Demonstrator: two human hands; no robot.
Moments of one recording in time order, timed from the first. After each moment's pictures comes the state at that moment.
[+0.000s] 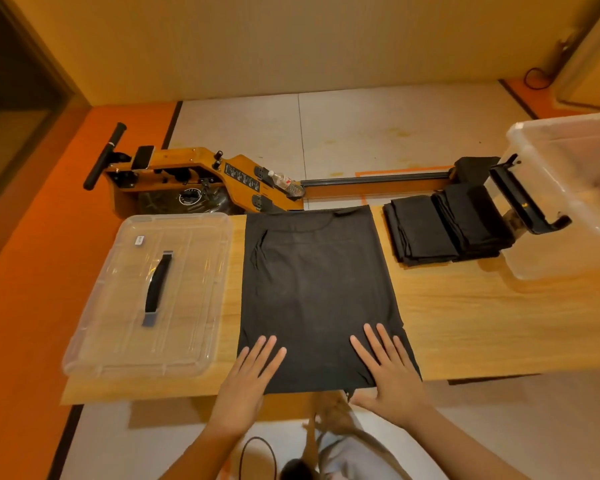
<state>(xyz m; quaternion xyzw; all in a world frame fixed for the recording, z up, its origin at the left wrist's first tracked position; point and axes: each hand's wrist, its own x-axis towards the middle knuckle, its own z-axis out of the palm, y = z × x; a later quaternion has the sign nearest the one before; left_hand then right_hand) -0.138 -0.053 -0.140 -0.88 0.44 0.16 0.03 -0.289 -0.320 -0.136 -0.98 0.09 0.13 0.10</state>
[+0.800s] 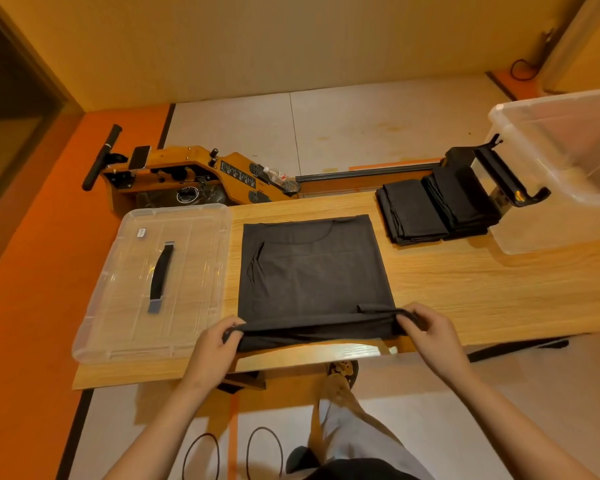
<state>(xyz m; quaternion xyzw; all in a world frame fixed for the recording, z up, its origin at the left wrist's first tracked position) -0.122 -0.037 -0.055 -0.87 0.19 0.20 -0.41 -0.310 -0.339 -0.051 -0.83 0.27 -0.10 0.48</state>
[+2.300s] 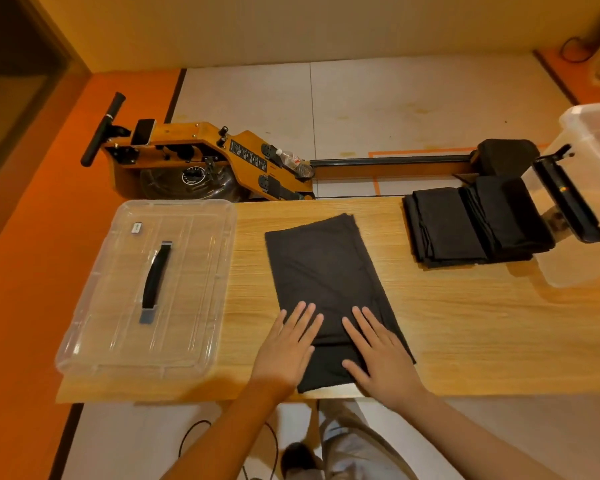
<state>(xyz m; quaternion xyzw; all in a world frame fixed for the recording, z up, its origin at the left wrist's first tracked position) -0.114 -0.138 -0.124 -0.88 0.46 0.13 0.02 -0.237 -0.320 -0.139 -0.99 0.08 0.05 0.12</state>
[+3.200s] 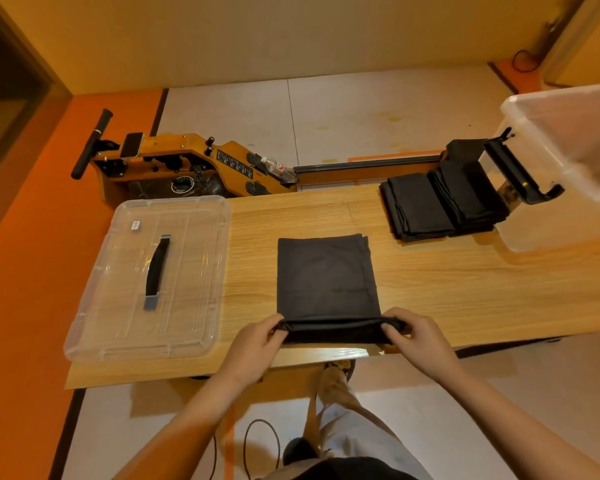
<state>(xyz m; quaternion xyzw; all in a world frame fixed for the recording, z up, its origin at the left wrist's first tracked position) -0.133 -0.081 -0.066 -0.84 0.29 0.27 -0.36 -0.293 -0.332 -0.064 -0.89 0.22 -0.01 0.40</state>
